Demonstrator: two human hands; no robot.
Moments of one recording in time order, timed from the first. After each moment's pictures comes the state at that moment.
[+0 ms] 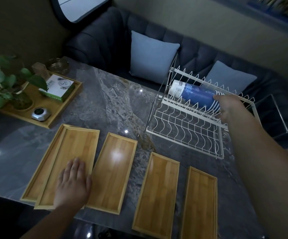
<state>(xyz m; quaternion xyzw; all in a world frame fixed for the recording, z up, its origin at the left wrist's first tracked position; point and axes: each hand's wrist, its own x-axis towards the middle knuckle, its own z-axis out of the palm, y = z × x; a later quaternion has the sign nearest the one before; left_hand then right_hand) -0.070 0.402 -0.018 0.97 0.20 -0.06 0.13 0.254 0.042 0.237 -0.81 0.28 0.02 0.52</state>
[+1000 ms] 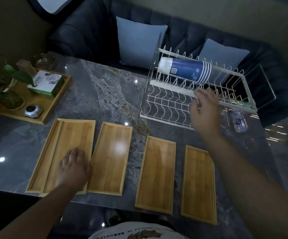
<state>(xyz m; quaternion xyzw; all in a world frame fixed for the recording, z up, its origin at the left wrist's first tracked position) -0.057 0.413 -0.013 0.97 0.17 -0.12 0.11 0.117 0.054 0.184 -0.94 -0.05 -0.20 0.27</state>
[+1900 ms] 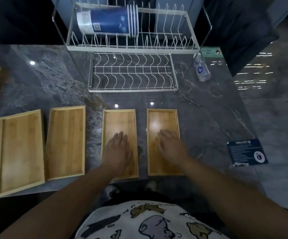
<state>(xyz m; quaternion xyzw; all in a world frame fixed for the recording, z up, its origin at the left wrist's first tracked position) -0.051 0.149 0.000 0.97 -0.12 -0.16 0.13 -0.054 -0.085 0.031 -0.98 -0.06 0.14 0.15</state>
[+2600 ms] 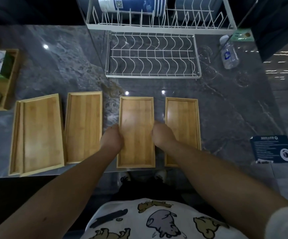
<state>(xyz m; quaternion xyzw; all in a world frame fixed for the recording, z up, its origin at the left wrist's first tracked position) -0.024 0.207 -0.004 0.94 0.11 -0.21 0.24 -0.015 0.013 0.004 -0.93 0.05 0.29 0.20</state>
